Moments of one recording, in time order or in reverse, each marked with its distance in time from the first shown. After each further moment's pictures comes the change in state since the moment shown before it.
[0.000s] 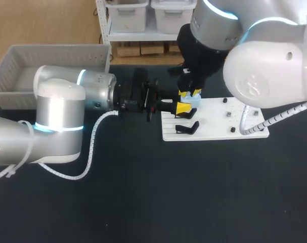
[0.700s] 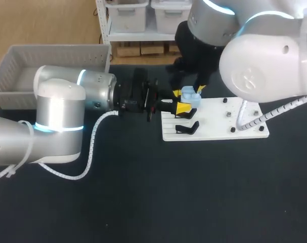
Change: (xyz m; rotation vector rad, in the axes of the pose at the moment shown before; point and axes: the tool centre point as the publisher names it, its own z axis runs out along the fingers) left arm 0.000 0.000 0.000 0.000 0.000 0.000; right arm -0.005 0.005 -0.008 -0.004 0.002 0.000
